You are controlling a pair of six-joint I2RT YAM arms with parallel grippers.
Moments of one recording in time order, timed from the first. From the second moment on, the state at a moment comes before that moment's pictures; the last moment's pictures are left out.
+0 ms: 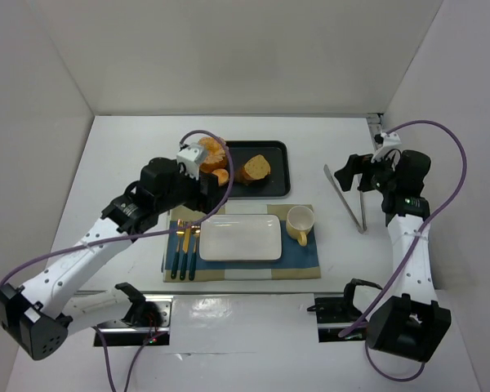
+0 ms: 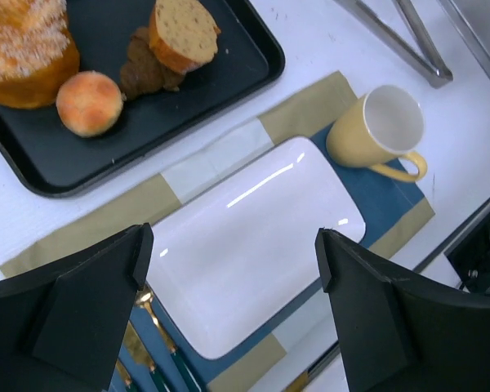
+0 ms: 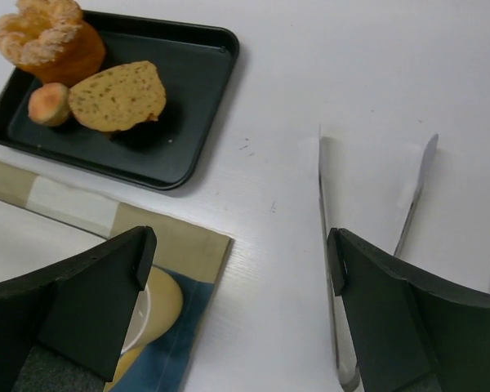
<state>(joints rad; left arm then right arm) -0.58 1.08 1.03 -0.40 0.12 -0.24 -0.29 1.01 0.90 -0.33 -0.60 -0.09</state>
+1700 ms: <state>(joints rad) -0.61 0.80 0.88 -0.40 0.16 -0.19 -0.29 1.63 0.86 -0.27 -0.27 -0.47</state>
